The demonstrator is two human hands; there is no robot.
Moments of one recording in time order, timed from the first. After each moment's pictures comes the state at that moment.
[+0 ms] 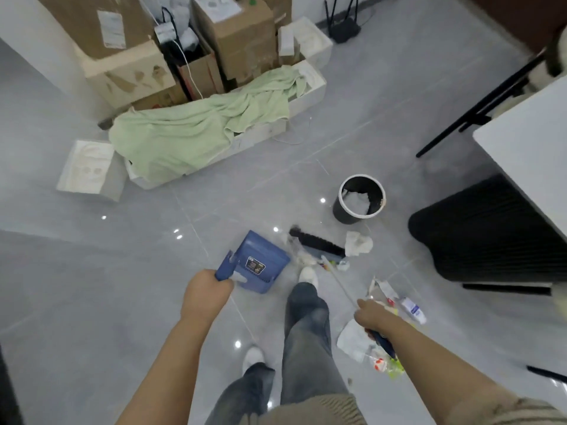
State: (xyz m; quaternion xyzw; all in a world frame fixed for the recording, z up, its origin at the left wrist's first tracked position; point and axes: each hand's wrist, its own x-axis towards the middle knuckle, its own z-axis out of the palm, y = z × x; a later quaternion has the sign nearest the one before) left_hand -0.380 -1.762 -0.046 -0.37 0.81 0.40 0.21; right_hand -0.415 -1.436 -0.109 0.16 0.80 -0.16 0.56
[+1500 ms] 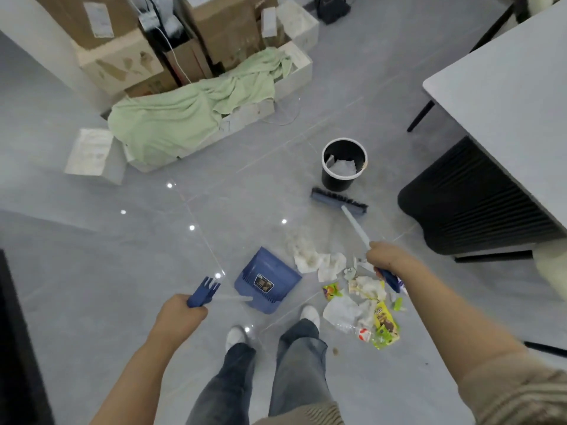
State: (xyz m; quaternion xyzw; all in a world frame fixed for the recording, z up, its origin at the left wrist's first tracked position) left_hand -0.233 -1.653 -0.049 -0.42 0.79 0.37 0.26; right_hand -0.421 -1.290 -0.080 0.11 0.85 -0.16 0.49
